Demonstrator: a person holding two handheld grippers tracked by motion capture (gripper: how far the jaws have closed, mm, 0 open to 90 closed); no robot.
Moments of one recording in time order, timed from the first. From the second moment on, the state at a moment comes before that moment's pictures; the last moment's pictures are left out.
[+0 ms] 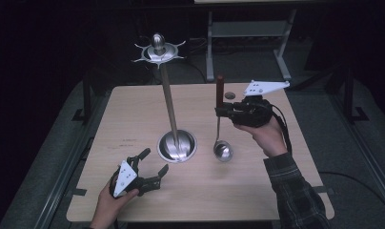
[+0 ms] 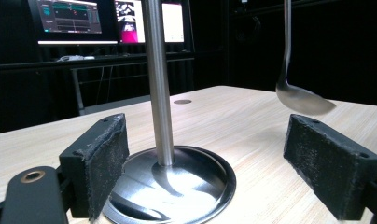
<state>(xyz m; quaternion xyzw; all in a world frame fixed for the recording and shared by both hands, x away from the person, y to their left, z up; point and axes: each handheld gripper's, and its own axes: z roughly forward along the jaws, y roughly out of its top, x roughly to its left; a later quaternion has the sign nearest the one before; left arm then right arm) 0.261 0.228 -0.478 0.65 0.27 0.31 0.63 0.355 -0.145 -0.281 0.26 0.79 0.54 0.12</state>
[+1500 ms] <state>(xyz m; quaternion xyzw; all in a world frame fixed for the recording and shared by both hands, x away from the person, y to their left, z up) 0.260 0.229 -0.478 0.66 0.27 0.31 0.63 0.379 -0.084 -0.216 0.20 0.80 0.55 0.11</state>
